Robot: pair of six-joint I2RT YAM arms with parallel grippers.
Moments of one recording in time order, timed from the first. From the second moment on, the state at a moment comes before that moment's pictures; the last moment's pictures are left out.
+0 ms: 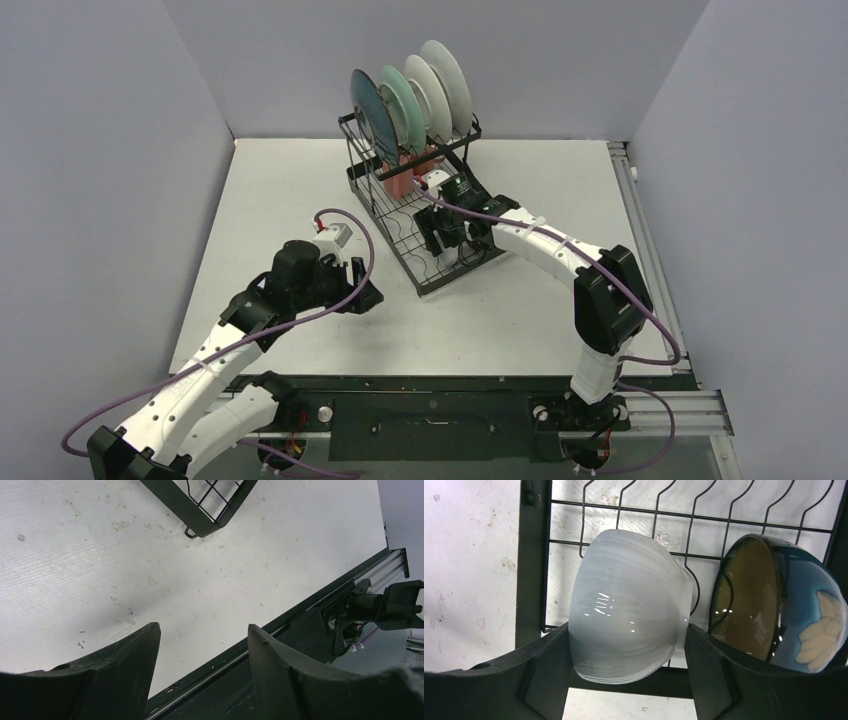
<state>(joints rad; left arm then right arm) -0.55 0.82 0.74 -0.56 0.22 -0.49 0.65 1.78 1.41 -0.51 -0.01 0.01</state>
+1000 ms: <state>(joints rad) -0.53 0.79 0.74 -0.58 0.21 -0.49 0.63 1.84 1.46 -0.54 0.00 0.06</state>
